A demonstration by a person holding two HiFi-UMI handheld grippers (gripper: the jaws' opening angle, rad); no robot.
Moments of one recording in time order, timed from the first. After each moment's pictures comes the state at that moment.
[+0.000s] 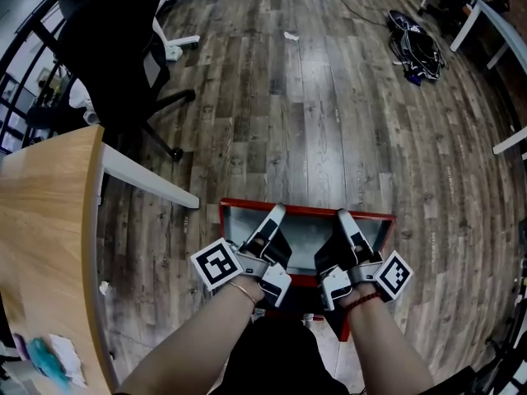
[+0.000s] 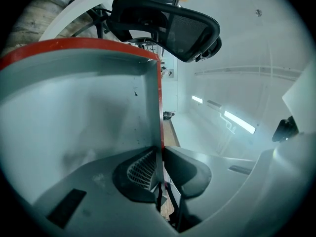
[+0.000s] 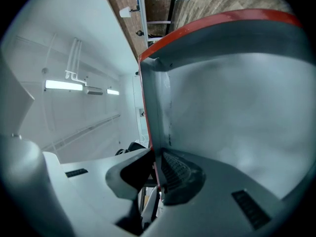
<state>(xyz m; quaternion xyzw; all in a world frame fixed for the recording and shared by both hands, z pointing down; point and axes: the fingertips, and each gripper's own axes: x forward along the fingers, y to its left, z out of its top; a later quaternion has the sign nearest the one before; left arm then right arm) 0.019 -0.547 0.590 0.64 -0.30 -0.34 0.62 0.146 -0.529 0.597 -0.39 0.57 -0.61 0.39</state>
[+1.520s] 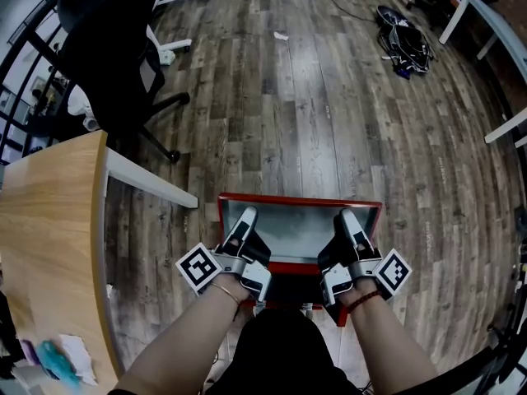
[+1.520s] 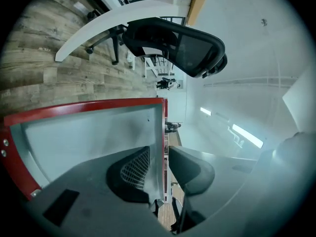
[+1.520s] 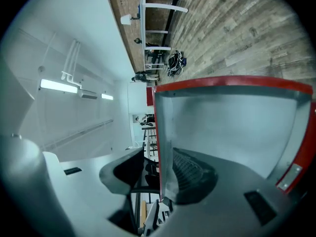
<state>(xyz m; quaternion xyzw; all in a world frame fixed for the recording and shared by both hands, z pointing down) -0.028 -0.524 0.592 0.58 -0.35 -0.36 0.64 0.169 -0.500 0.585 -0.44 0.53 -0.61 0.39</state>
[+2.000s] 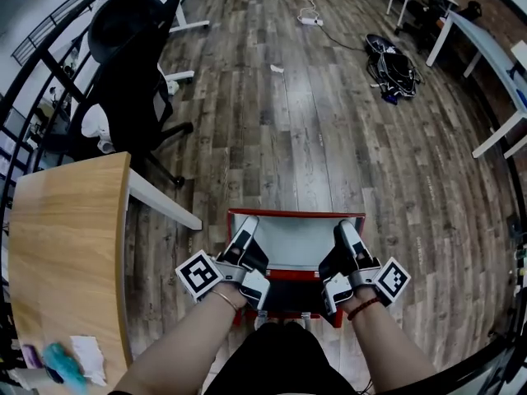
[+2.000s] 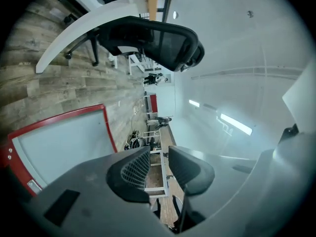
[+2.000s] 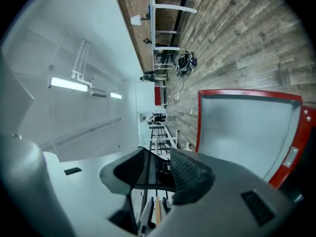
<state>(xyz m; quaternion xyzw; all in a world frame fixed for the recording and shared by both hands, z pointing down) -0.029 -0.513 0.489 0.65 -0.32 -0.35 0.60 0.167 -0.481 0.499 -0.42 0.56 -0.59 0.40</state>
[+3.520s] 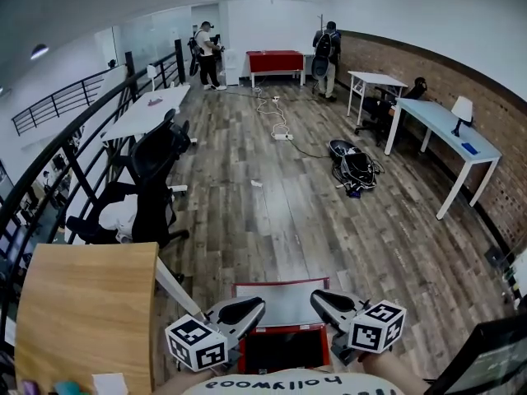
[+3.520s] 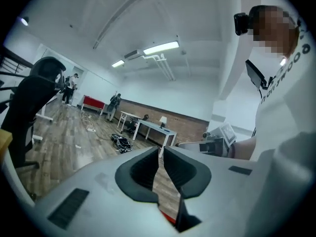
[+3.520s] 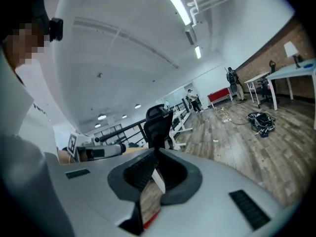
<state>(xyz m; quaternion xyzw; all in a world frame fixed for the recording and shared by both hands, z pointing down) -0.010 -0.355 0.267 0.96 -0.23 0.01 0.18 0.098 -0.355 0.275 -0.43 0.87 -0.23 -0.03</state>
